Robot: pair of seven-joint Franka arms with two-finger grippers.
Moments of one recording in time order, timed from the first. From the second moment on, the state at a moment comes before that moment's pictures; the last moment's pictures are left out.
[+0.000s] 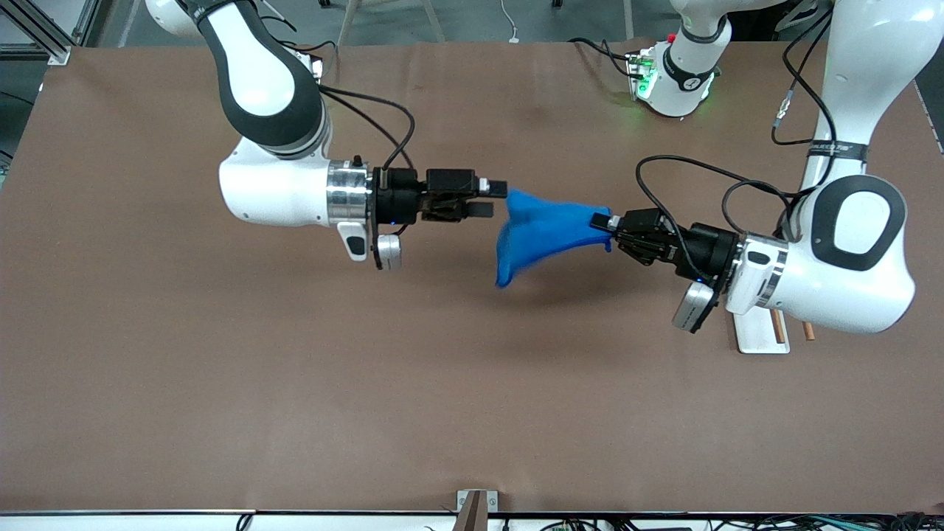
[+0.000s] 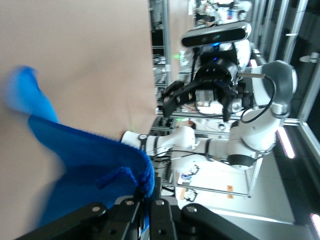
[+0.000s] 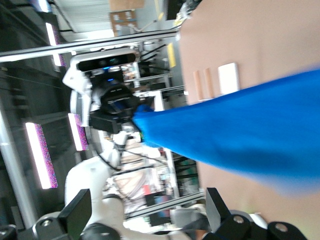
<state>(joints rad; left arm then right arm) 0.11 0.52 -0.31 -1.38 -1.08 1.44 0.32 0.64 0.33 -0.13 -1.64 1.52 2.09 -0.18</state>
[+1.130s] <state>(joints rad) 0.14 0.45 -0.30 -1.32 -0.55 1.44 0.02 0.37 0.21 -0.34 -1.78 0.45 1.99 -0.18</state>
